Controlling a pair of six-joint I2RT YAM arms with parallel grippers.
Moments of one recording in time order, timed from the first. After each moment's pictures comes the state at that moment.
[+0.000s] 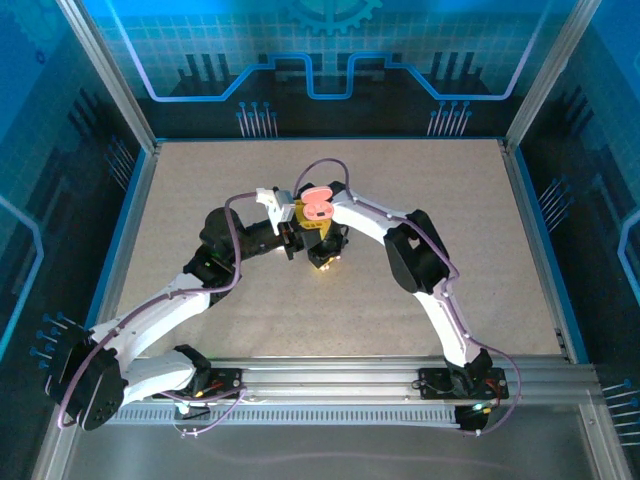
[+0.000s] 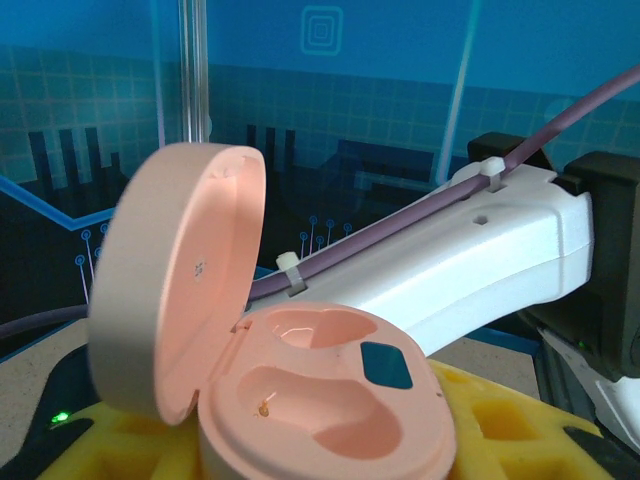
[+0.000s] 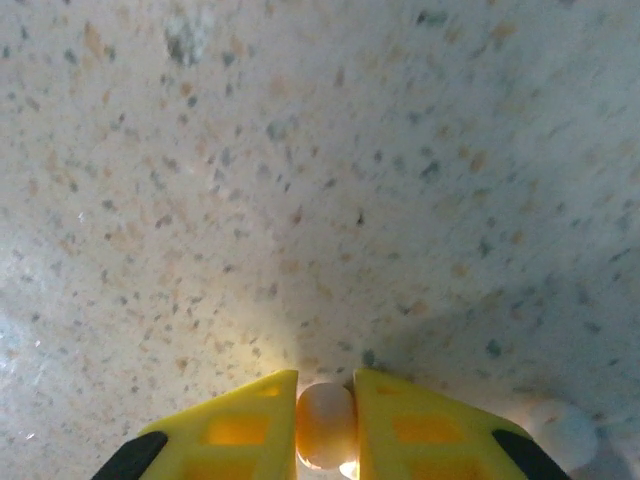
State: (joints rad) left arm -0.54 1.13 0.71 0.54 0.58 -0.14; right arm 0.70 2.33 1.93 -1.18 -0.24 0.02
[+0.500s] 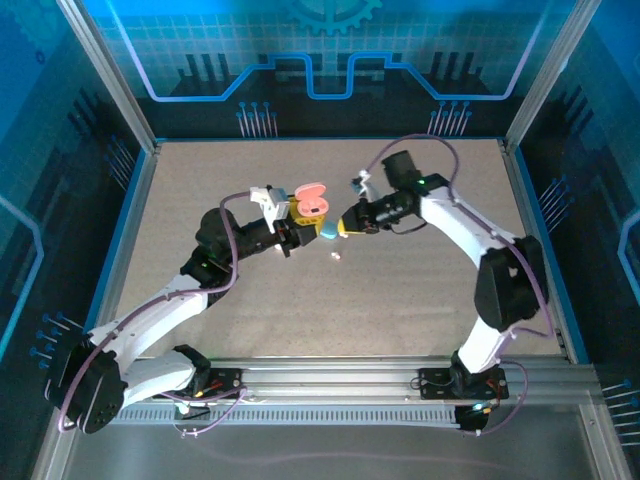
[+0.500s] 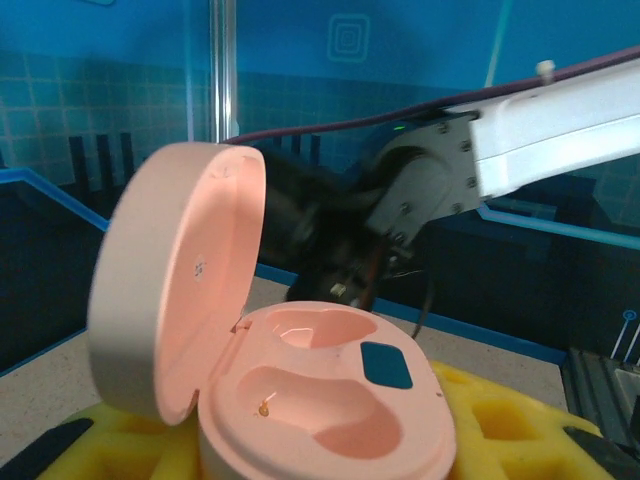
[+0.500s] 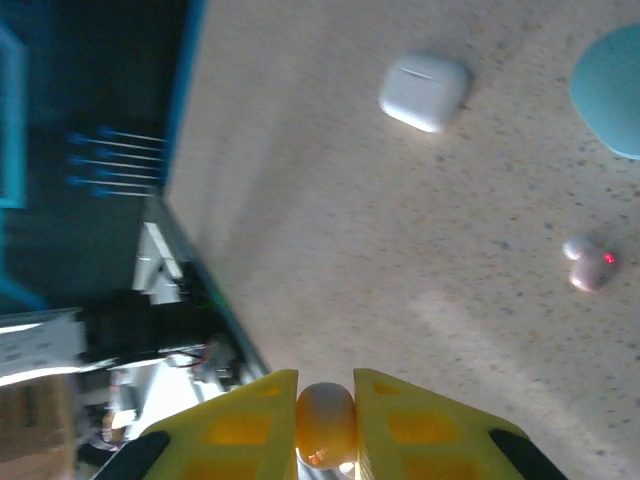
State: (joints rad) left arm -0.51 1.12 0.70 0.55 0.55 -0.14; right arm 0.35 1.69 1.36 -0.73 -0.88 0.26
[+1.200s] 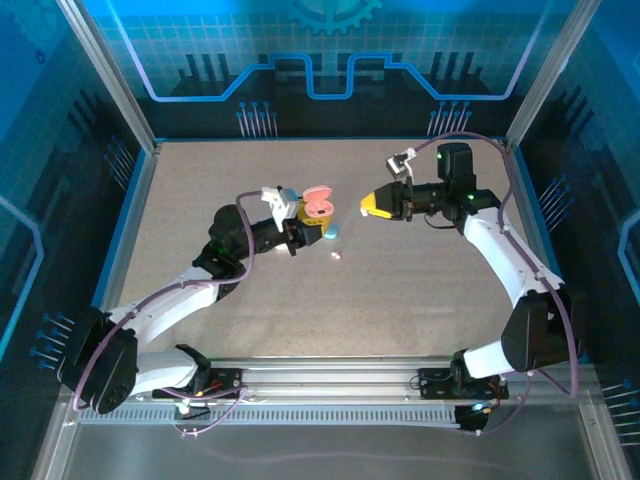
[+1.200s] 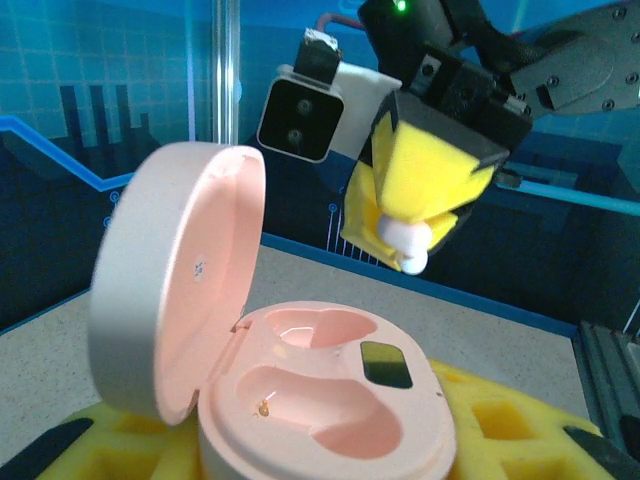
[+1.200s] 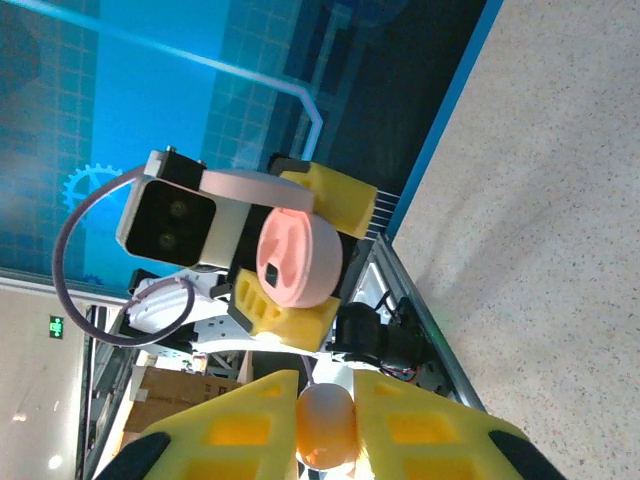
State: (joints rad) left arm -0.51 1.23 0.69 0.61 0.57 -0.12; right arm 0.19 1.43 1.20 -0.36 -1.32 0.65
